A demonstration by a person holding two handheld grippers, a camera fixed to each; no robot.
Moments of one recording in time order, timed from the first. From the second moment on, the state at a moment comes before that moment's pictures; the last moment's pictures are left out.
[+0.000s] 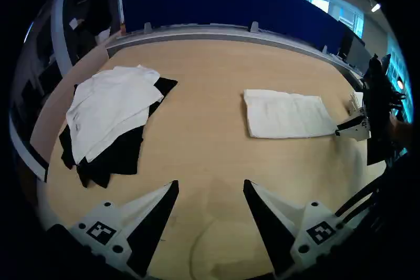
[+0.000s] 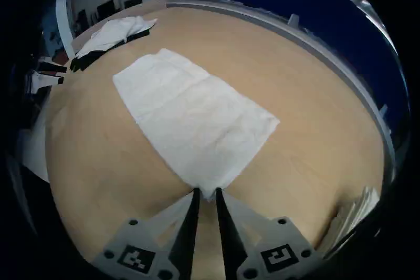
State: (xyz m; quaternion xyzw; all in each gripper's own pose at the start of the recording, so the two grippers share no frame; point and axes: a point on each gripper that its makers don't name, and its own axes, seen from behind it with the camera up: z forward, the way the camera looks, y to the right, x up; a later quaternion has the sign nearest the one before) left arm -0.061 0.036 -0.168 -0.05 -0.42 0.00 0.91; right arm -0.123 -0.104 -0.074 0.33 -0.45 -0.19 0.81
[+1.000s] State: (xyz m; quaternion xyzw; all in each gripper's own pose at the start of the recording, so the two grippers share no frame) left arm -0.055 0.034 -0.172 -0.04 -0.41 -0.02 0.91; right arm -0.041 -0.135 -0.025 0.35 -0.37 -0.25 0.82
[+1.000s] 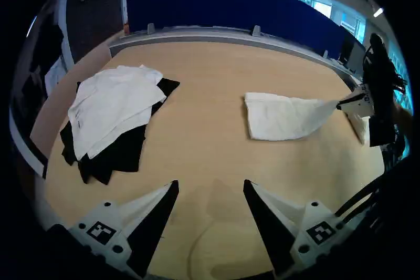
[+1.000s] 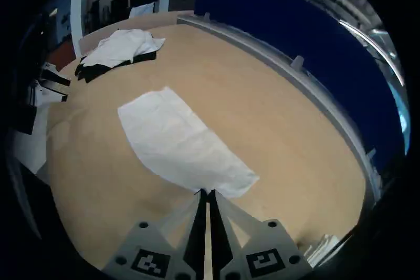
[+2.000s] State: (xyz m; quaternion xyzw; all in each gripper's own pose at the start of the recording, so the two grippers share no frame) left arm -0.040 0.032 -0.187 -0.04 -0.40 -0.02 0.92; right arm 0.004 -0.226 0.011 0.42 -0.31 -0.32 0.79
